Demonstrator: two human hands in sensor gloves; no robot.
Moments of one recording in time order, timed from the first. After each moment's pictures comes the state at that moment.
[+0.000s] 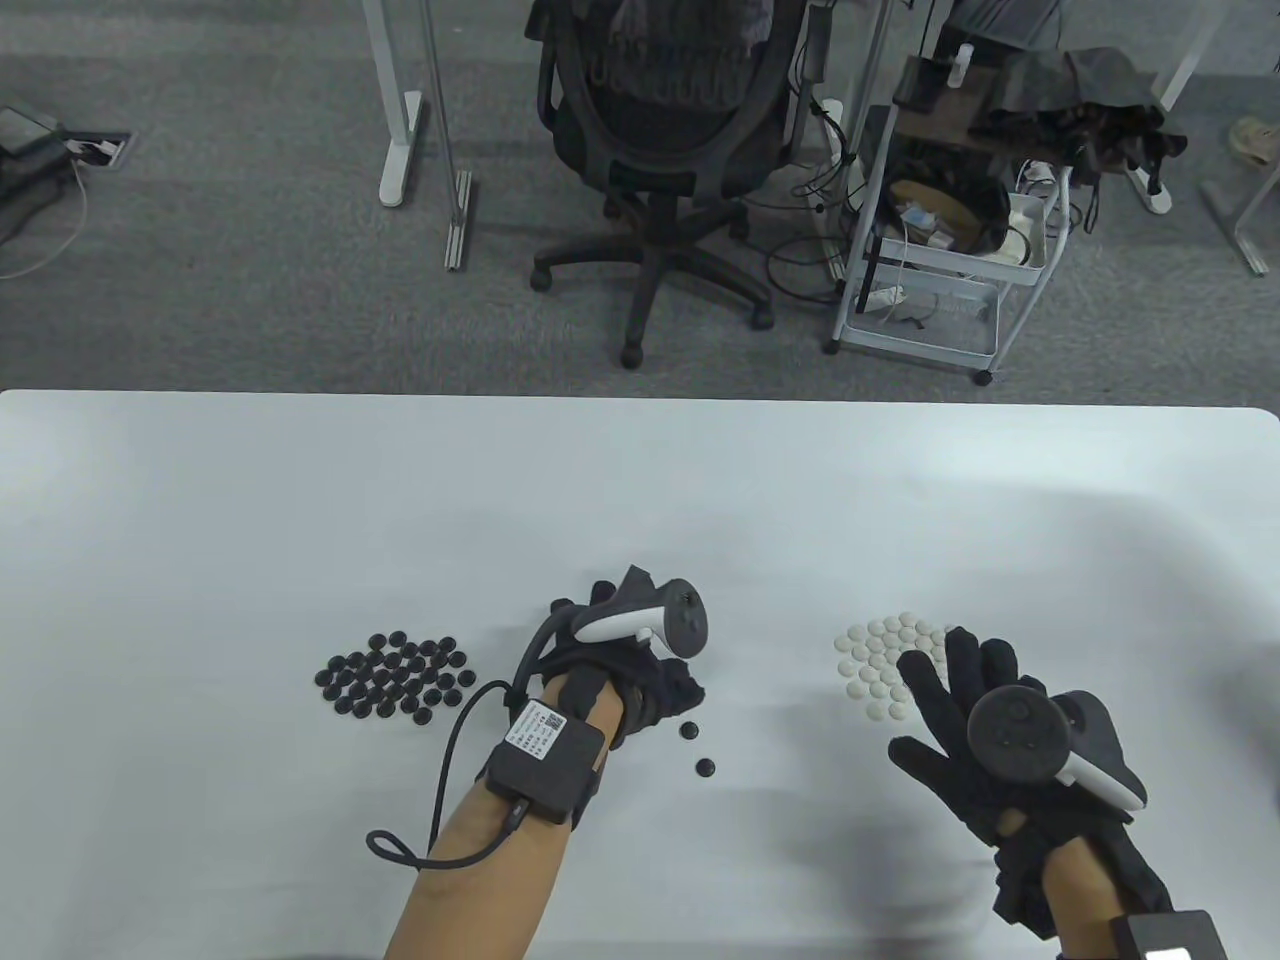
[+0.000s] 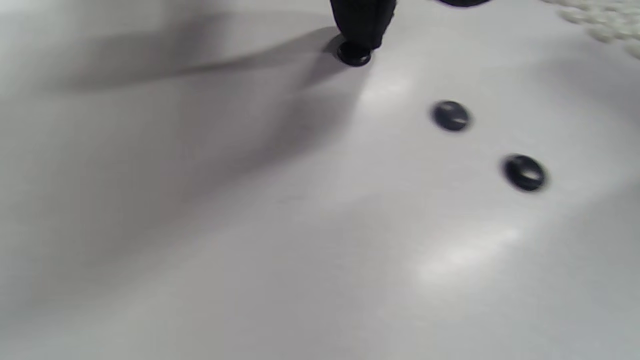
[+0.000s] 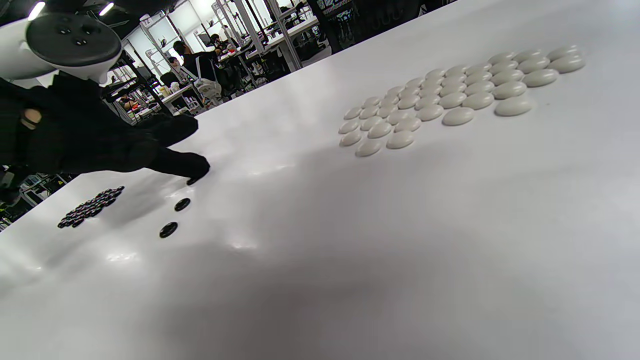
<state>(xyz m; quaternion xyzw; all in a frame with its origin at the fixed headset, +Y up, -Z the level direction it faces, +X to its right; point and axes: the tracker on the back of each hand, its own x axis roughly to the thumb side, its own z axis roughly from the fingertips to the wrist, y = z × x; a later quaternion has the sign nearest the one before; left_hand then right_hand) -0.053 -0.747 -0.378 -0.39 -0.15 0.00 0.91 0.286 -0.713 -0.268 0.18 0.17 0.95 0.19</state>
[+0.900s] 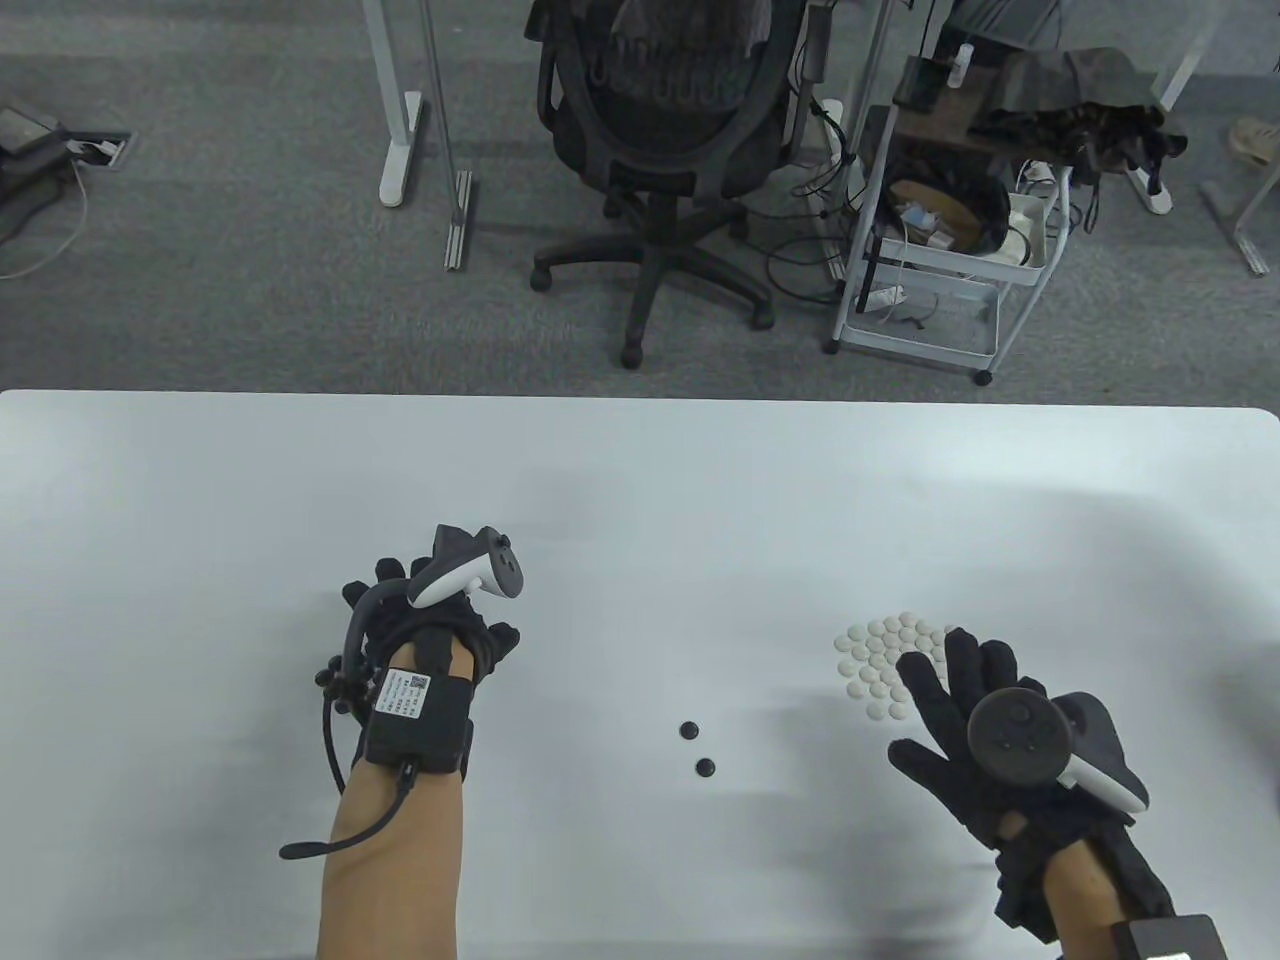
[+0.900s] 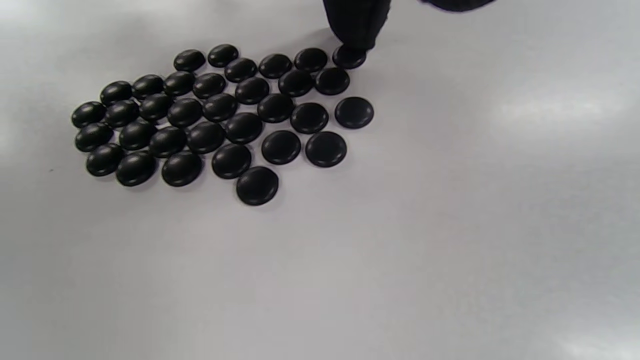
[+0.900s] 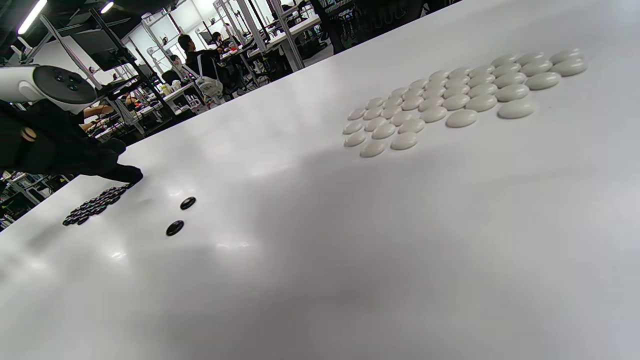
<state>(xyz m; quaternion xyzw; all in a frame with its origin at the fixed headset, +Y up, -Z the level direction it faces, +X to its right) -0.191 -0.740 -0.395 -0.41 0.08 -0.02 0.91 0.286 -0.712 -0.266 0.18 0.17 0.95 0.19</state>
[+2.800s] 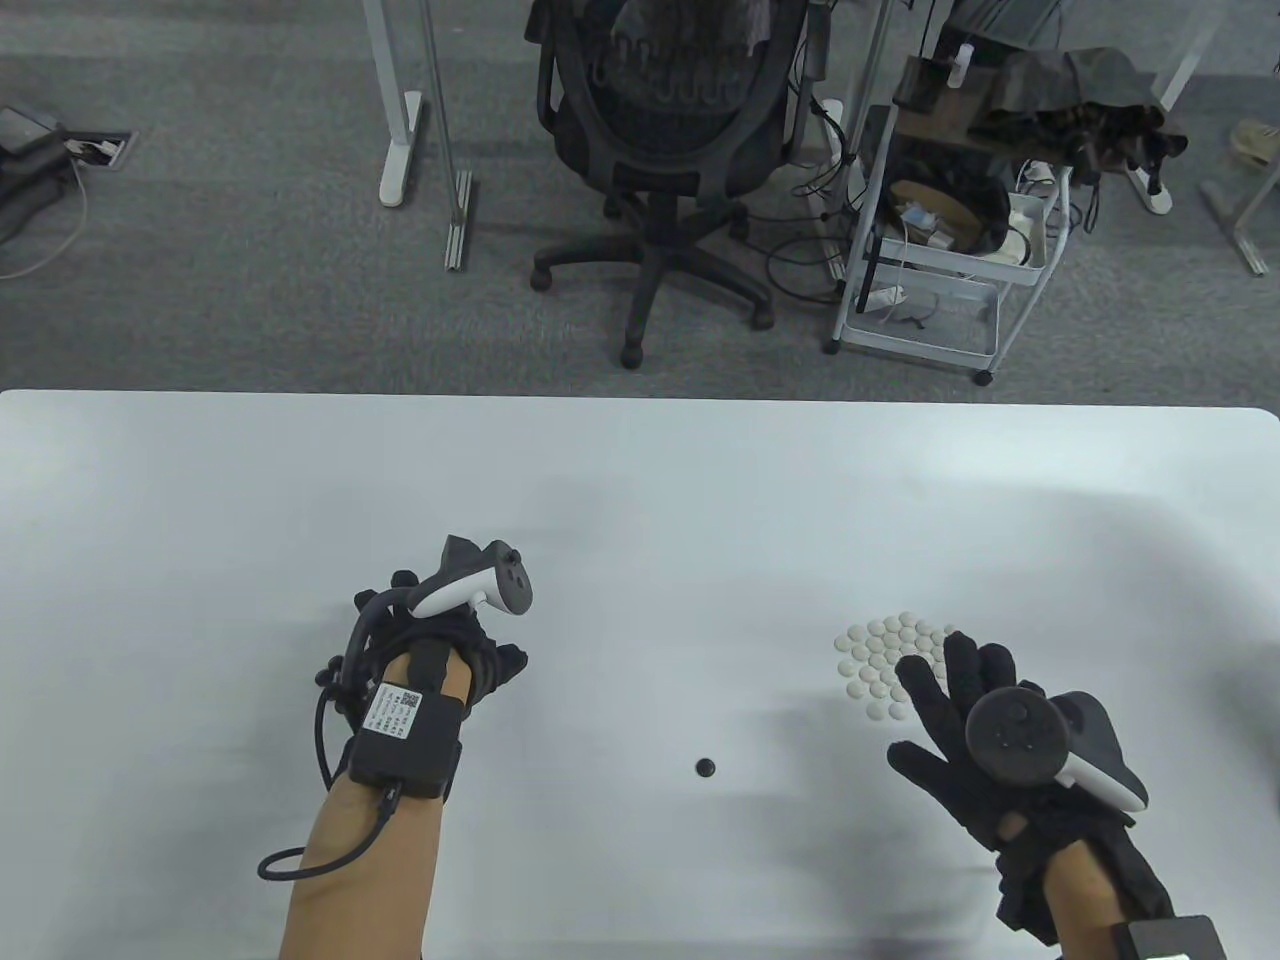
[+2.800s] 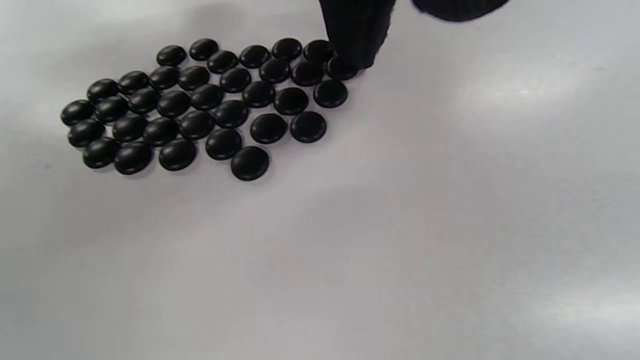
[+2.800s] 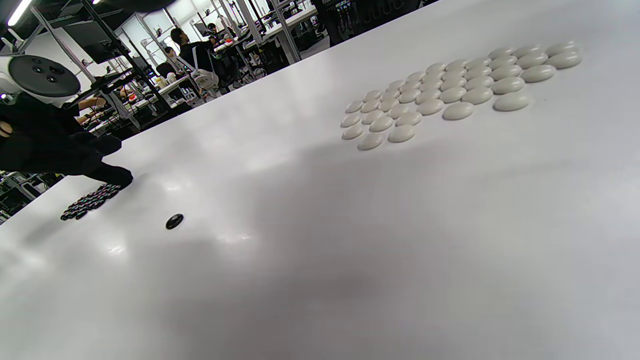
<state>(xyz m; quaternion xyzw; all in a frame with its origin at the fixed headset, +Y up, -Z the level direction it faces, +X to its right) -0.183 -0.734 -0.382 -0.42 0.03 -0.03 0.91 0.284 -0.709 -0.265 0.18 0.18 0.95 0.18</state>
